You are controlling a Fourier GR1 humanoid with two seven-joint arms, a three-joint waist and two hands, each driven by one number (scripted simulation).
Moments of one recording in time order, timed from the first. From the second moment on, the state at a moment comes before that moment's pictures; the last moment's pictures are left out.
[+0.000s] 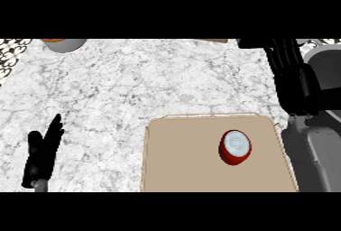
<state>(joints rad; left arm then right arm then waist) 0.04 0.35 -0.06 -1.36 0.09 0.27 0.14 -0.43 -0.22 -0.03 -1.48 -0.31 -0.07 -0.03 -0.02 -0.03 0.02</state>
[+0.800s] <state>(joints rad) 0.02 0.21 -0.08 -1.57 0.15 0.28 -0.08 0.11 -0.33 -0.13 -2.02 0.14 -0.33 -0.40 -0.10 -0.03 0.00</state>
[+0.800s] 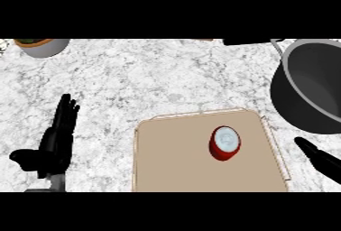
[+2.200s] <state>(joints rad) -0.01 0.15 -0.16 -1.59 0.11 0.25 -0.12 0.58 -0.21 0.41 -2.31 1.16 -0.08 0.33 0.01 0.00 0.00</state>
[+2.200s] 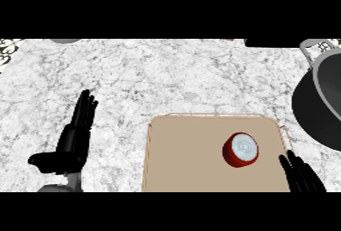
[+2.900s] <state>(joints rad) 0.02 0.13 -0.13 -1.59 0.09 0.22 -0.14 0.31 -0.06 0.49 -2.05 1.31 0.04 0.54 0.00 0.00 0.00</state>
